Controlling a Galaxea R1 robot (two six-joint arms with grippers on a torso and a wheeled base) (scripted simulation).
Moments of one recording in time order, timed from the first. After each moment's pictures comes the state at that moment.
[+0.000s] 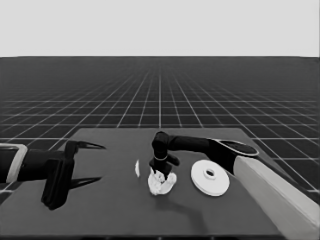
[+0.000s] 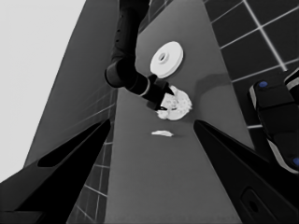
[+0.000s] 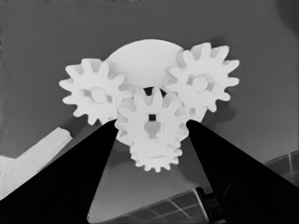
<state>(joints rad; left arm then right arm) -0.34 1.75 -0.42 0.31 0.68 0.35 -0.11 3.08 -1.78 -0.27 -1.50 1.91</state>
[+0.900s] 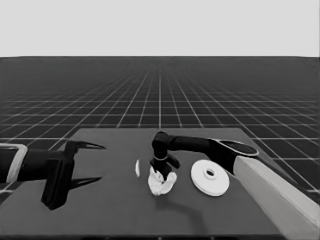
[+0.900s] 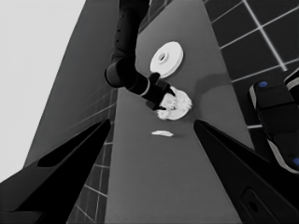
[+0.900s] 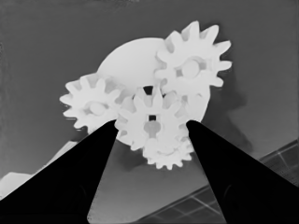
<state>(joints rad) -0.34 1.75 -0.42 0.31 0.68 0.35 -0.11 3.08 -1.78 -0.27 -1.50 2.10</state>
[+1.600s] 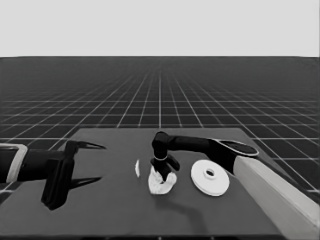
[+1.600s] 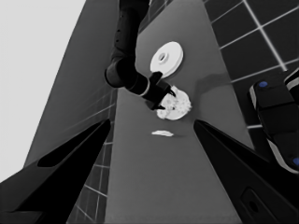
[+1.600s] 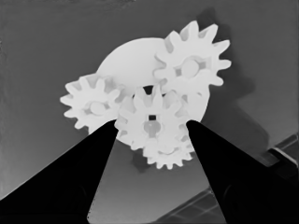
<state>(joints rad) -0.34 1.75 -0.42 0.31 0.68 0.35 -0.11 3.08 -1.78 -0.27 -1.50 2.25</state>
